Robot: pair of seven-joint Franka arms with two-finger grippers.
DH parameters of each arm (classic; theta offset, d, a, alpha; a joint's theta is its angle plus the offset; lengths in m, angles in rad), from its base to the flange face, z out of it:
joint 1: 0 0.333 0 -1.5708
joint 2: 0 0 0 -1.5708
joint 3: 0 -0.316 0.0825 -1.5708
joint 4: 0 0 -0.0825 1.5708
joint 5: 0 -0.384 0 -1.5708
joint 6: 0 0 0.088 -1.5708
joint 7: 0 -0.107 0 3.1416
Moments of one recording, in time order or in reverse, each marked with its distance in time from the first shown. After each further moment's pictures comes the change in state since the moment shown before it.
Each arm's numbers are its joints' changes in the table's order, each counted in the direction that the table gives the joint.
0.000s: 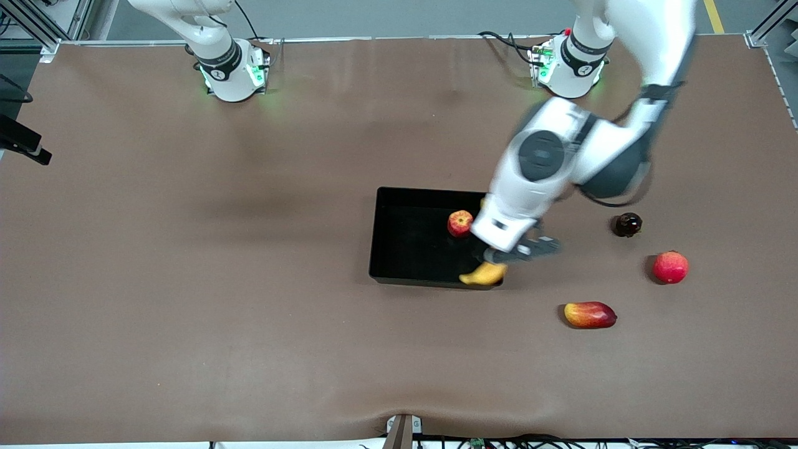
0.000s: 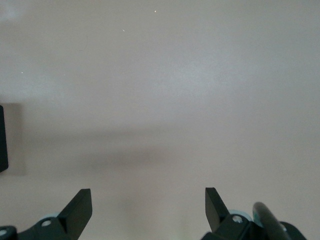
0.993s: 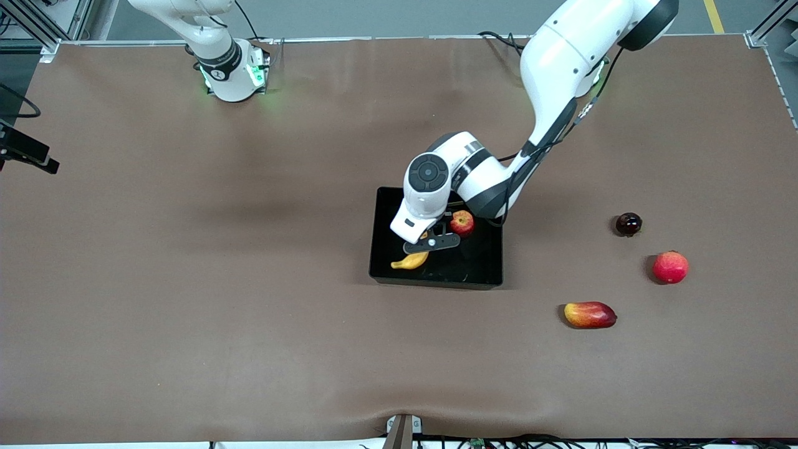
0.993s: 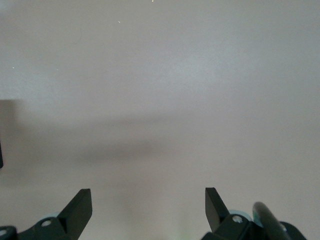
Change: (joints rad) left arm -0.188 0.294 -0.020 0.042 -0.059 0.236 0.173; right arm -0.001 0.041 0.005 0.000 0.000 -0.001 0.000
